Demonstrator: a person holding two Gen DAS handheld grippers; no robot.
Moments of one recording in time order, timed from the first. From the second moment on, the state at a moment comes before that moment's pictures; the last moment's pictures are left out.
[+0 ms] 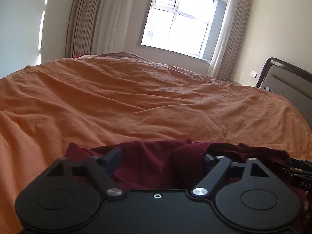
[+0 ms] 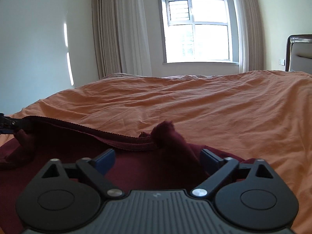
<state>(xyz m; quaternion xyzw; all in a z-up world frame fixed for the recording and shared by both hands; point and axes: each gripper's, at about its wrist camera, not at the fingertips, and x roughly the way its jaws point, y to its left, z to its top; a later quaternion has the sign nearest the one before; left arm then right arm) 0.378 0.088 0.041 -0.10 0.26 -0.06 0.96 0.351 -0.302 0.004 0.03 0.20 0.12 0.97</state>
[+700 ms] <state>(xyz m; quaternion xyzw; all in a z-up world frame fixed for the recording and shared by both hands) 0.290 0.091 0.020 0.04 0.23 -0.05 0.97 0.324 -0.292 -0.019 -0.02 0.18 0.07 0.98</state>
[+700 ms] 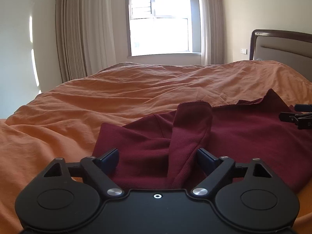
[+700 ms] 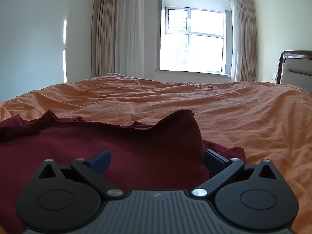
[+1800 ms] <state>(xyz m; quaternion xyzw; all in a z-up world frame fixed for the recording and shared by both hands) 0.246 0.137 -0.005 -0.13 0.17 -0.02 0.98 0.356 -0.271 0.008 -0.08 0.18 0.07 0.98</state>
